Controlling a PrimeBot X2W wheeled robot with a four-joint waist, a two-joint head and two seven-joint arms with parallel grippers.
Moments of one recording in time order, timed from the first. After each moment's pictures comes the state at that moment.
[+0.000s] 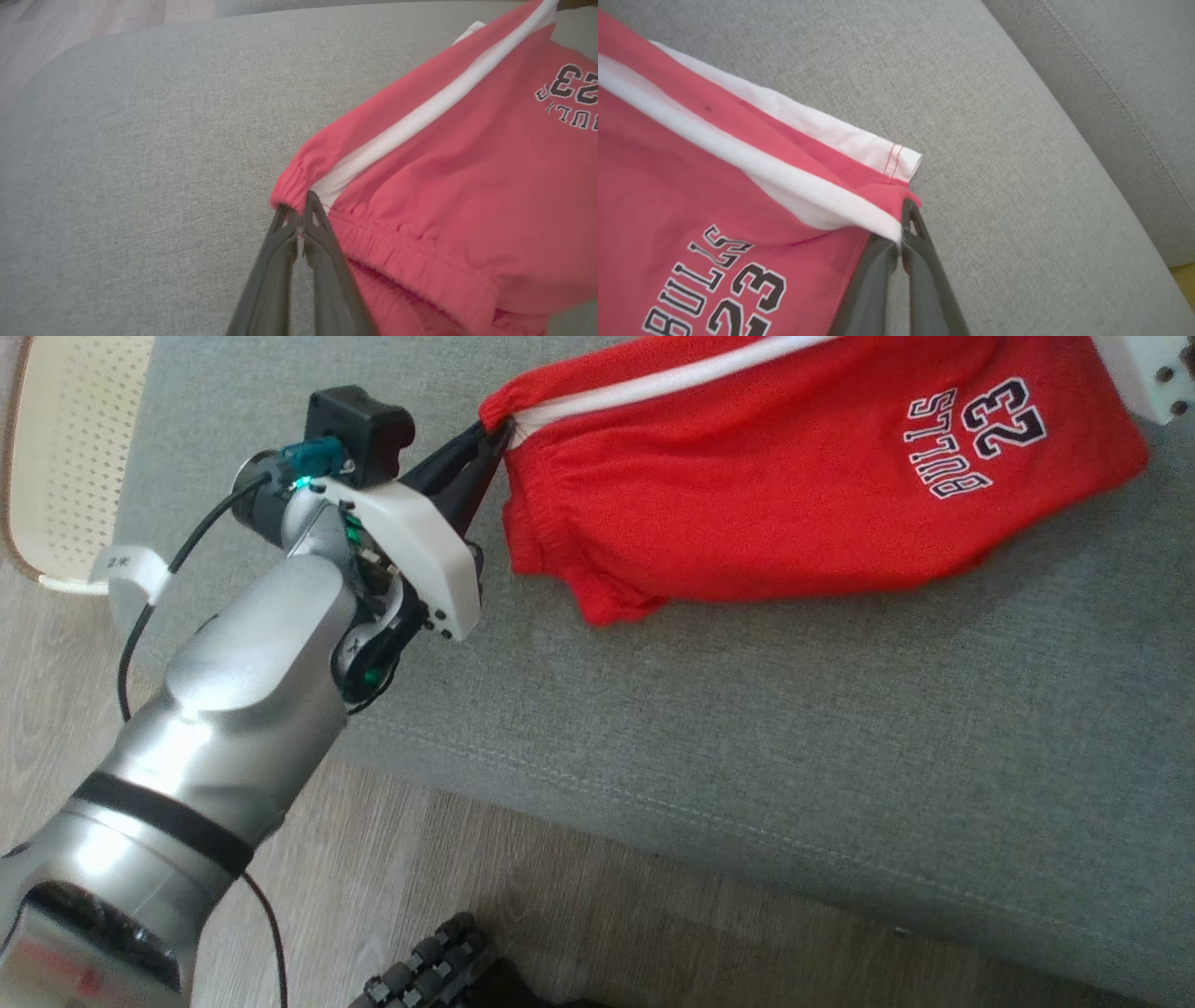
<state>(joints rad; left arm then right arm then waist) -0.96 0.27 -0.95 0.67 -0.76 -0.09 -0.15 -1.46 -0.79 1.29 0.58 0.75 0.13 0.69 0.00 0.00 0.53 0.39</state>
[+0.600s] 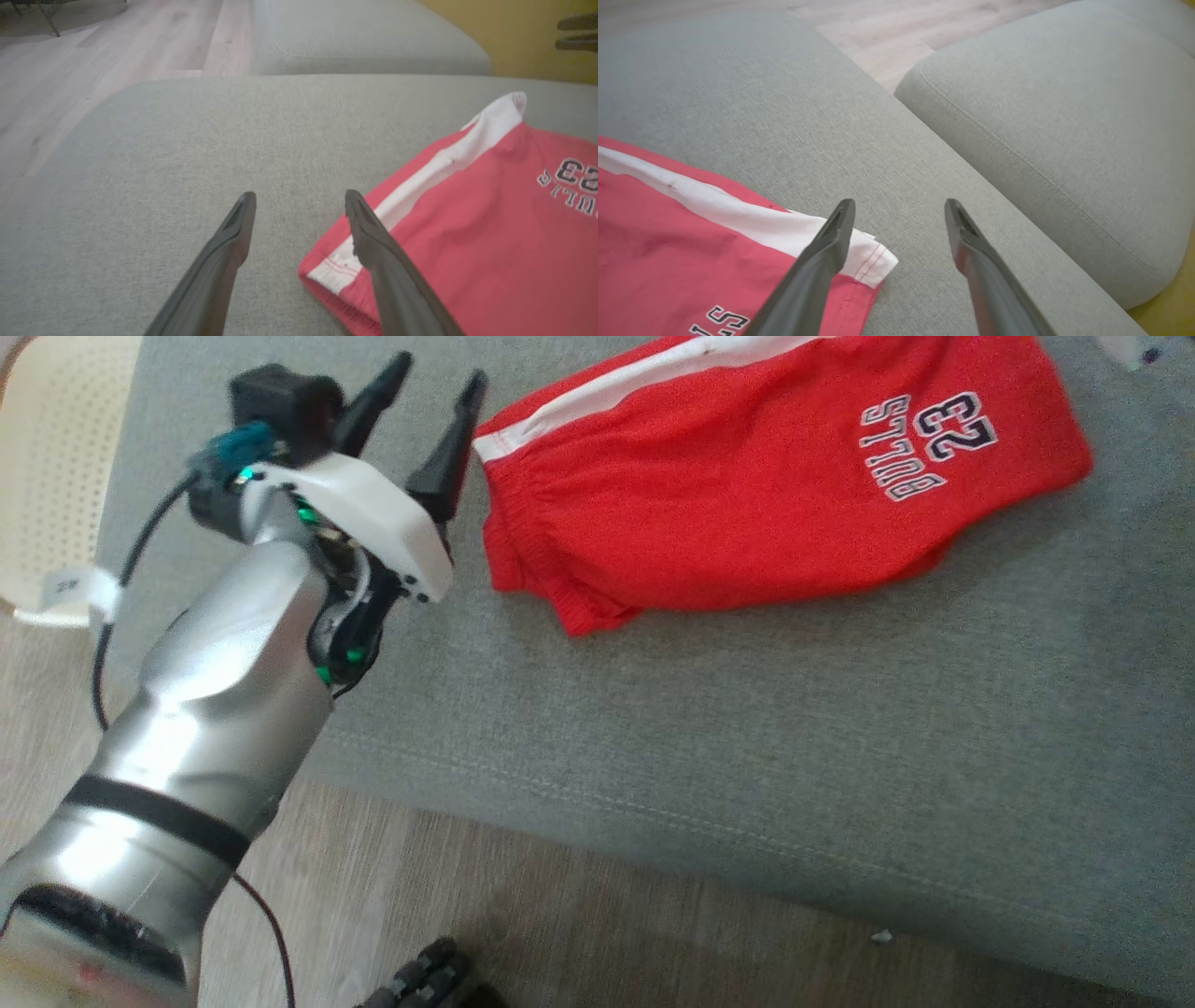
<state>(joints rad) -0.96 0.24 -0.83 0.73 -0.79 -0.04 -0.25 -1.46 -0.68 1.24 0.80 0.71 0.13 0.28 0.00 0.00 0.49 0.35</state>
